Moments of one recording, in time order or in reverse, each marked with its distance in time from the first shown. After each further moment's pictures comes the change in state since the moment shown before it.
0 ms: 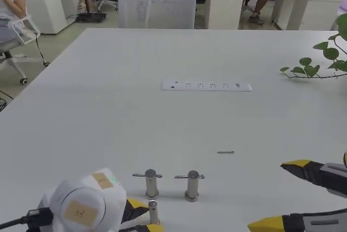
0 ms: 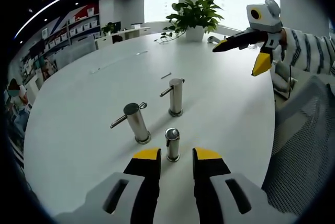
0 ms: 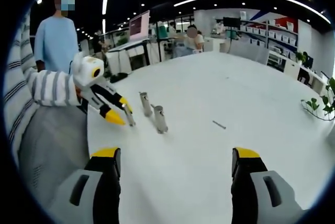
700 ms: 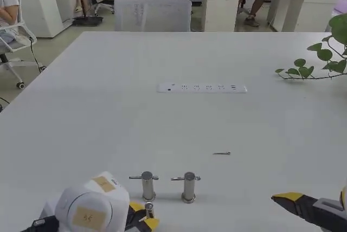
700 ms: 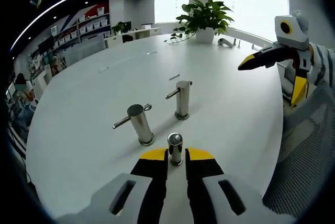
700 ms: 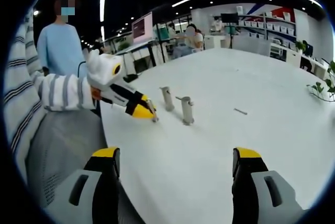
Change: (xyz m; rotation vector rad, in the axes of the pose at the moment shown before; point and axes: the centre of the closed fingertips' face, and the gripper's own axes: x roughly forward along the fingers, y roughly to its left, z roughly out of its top) left arm 0.005 0.004 0.003 -0.042 -0.012 0.079; right arm -0.006 0.061 -0.019 0.090 -0.016 0.046
